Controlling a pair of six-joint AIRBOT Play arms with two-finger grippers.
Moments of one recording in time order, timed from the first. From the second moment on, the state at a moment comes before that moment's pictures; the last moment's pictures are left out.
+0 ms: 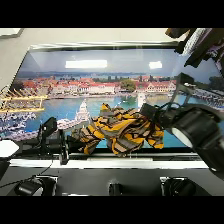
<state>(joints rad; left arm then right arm) -0.28 -0.61 0.51 0.58 -1.09 -0.44 0.68 -0.86 1.14 -1.90 1.31 2.62</state>
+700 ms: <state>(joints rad) -0.42 -0.69 0.51 0.42 -0.96 -0.32 0.68 -0.88 1.24 -1.83 1.33 2.52</state>
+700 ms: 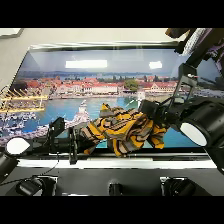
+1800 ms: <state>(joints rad) -0.53 -0.94 0.58 0.19 -0.86 -0.11 0.68 -0.86 1.29 -1.72 1.41 2.42</state>
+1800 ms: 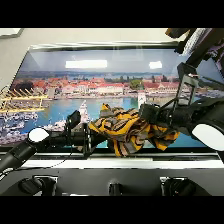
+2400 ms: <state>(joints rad) -0.55 -0.94 0.58 0.12 -0.86 -0.07 0.68 -0.81 1.30 -1.75 1.42 2.42</state>
